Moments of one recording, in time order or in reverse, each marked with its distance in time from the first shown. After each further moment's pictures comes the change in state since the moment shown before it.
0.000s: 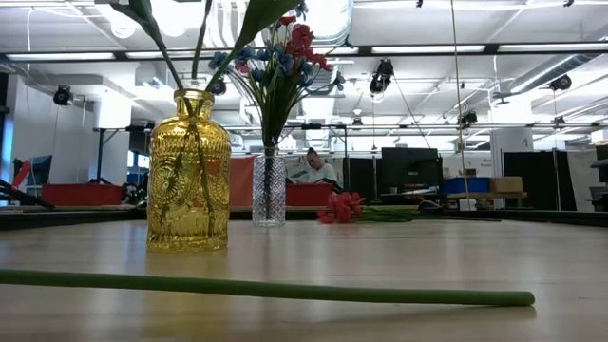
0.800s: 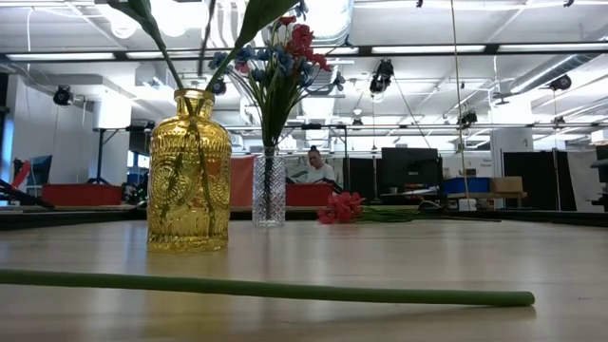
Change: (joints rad) left arm -0.001 -0.114 0.079 -0.064 -0.157 0.037; right arm 0.025 -0.009 0.000 -0.023 0.025 -0.023
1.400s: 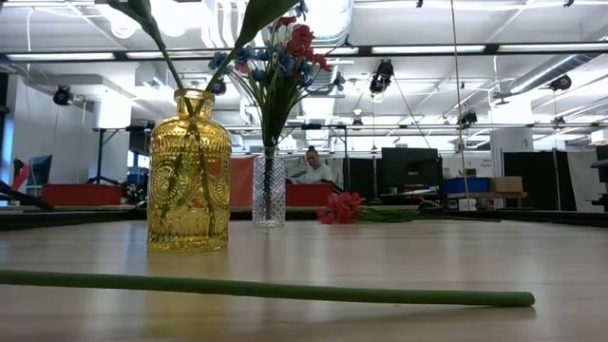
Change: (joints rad) left arm 0.167 -0.243 0.130 0.059 0.294 0.296; right arm 0.042 -0.177 0.132 -0.241 -0.249 0.093
